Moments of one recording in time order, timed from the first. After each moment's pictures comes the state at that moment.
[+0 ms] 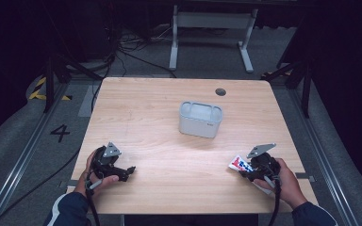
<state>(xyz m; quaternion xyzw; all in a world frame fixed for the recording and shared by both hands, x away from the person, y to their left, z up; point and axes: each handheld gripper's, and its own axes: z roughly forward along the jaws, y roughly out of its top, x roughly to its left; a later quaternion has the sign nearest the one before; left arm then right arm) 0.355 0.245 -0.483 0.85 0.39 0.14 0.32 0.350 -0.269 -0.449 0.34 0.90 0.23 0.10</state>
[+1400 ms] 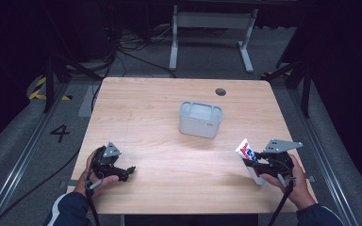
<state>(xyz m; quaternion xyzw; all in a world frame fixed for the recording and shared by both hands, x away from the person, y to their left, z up) 0.355 0.245 -0.483 0.85 0.39 0.14 0.32 0.338 -0.288 -0.409 0.33 0.85 0.38 0.15</state>
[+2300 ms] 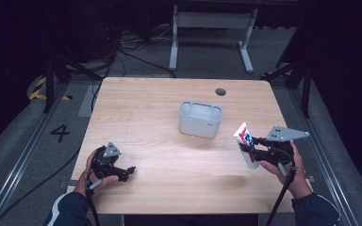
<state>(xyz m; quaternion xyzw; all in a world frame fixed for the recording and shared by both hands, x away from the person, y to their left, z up) 0.355 0.245 -0.483 0.85 0.39 0.14 0.32 0.353 -0.275 -0.369 0.30 0.82 0.45 0.19</state>
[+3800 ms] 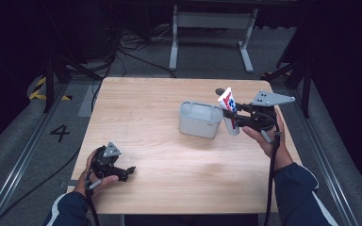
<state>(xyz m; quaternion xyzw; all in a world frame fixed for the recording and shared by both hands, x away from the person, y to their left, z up) 0.355 0.246 -0.483 0.85 0.39 0.14 0.32 0.416 -0.226 -0.313 0.26 0.79 0.51 0.21</state>
